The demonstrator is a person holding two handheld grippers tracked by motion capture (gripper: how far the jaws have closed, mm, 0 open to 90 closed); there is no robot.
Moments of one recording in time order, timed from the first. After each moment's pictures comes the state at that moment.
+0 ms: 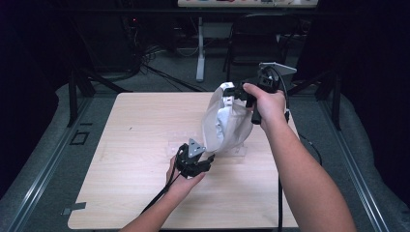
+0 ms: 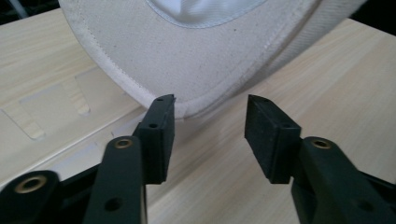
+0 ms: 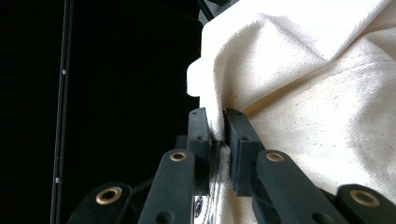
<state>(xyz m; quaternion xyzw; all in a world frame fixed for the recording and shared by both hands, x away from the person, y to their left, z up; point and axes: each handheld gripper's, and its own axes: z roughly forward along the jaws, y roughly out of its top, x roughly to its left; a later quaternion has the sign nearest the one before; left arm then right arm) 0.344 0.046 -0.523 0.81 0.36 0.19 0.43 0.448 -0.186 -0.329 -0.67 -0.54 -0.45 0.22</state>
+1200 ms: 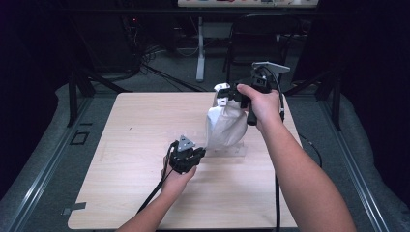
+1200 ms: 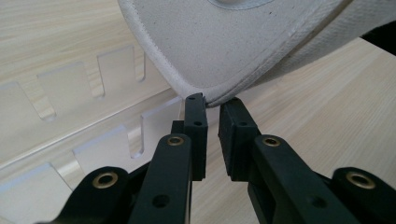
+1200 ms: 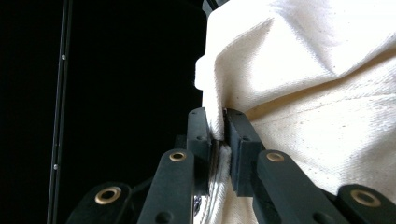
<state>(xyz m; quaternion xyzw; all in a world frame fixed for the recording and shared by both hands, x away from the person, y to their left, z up) 0.358 0.072 -0.530 0.79 0.39 0.14 0.45 0.446 -0.170 -0.326 -0.66 -0.56 -0.45 0.23</state>
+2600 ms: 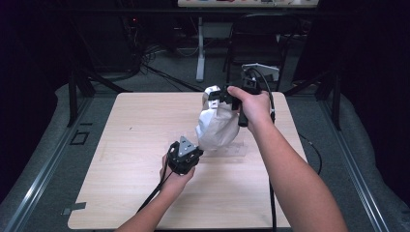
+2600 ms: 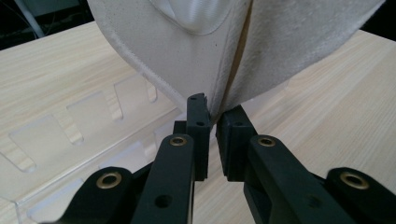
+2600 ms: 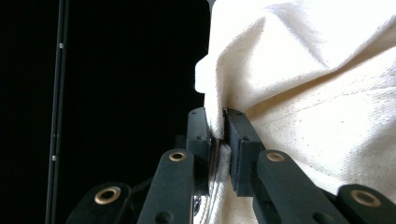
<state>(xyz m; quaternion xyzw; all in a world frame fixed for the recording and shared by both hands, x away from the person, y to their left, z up) 0.349 0.072 -0.523 0.80 0.35 0.20 0.45 0.449 -0.149 -0.333 -0.65 -0.58 -0.44 0.24</state>
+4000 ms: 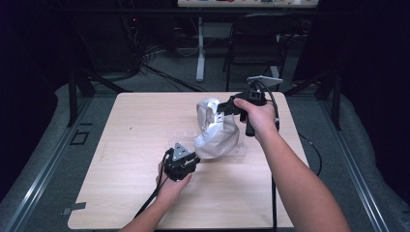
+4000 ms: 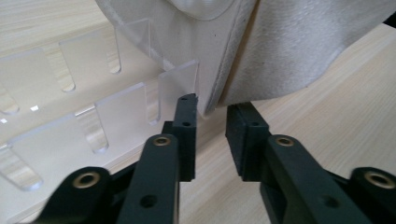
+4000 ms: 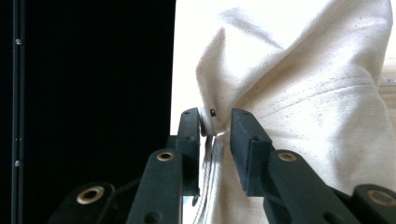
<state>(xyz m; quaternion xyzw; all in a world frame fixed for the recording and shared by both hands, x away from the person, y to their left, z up) 0.343 0.088 -0.546 0.79 0.38 0.17 0.45 0.449 -0.169 -0.369 -0.67 -0.59 -0.40 0.22</state>
